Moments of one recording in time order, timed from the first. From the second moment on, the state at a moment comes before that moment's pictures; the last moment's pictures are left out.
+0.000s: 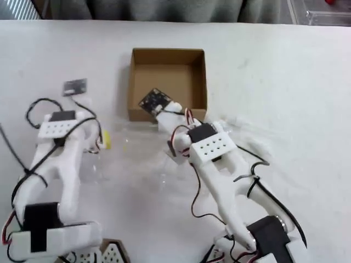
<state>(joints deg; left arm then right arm) -14.1 -9.3 37.4 60.8 8.8 -28.8 -13.9 34.8 55.3 24.6</state>
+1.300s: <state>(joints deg) -26.3 -17.1 40.4 56.8 20.1 -27.6 2.6 29.8 37.3 1.3</state>
